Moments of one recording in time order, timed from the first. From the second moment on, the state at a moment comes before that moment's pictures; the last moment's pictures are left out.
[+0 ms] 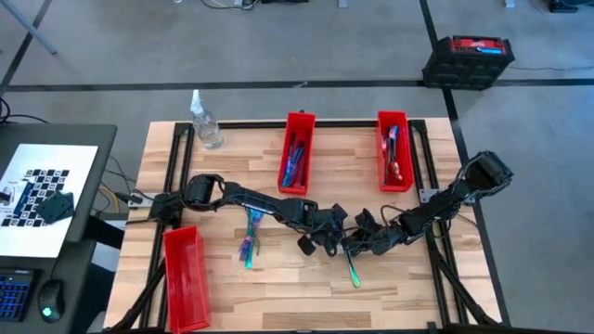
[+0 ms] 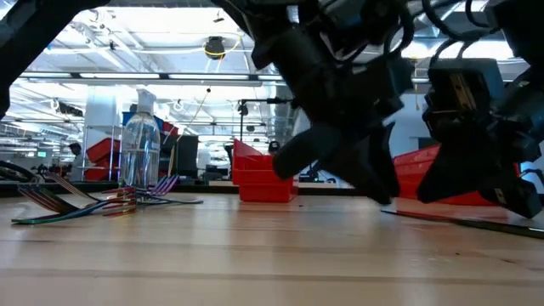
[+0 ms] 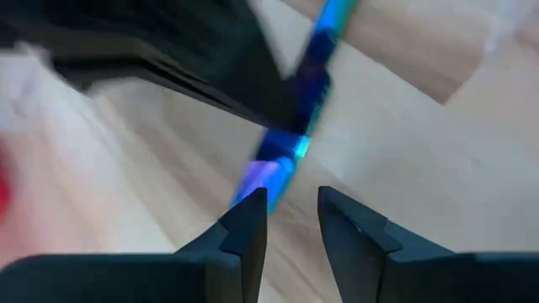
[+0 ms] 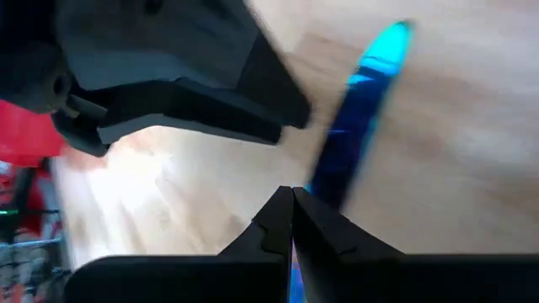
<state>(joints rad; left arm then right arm) -0.13 2.30 1.75 -0.39 -0.06 0.83 0.50 1.56 0.38 0.38 0.41 1.44</state>
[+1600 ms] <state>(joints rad) -0.13 2.30 1.71 -0.27 -0.06 0.80 0.51 1.62 0.39 0.37 0.45 1.41</state>
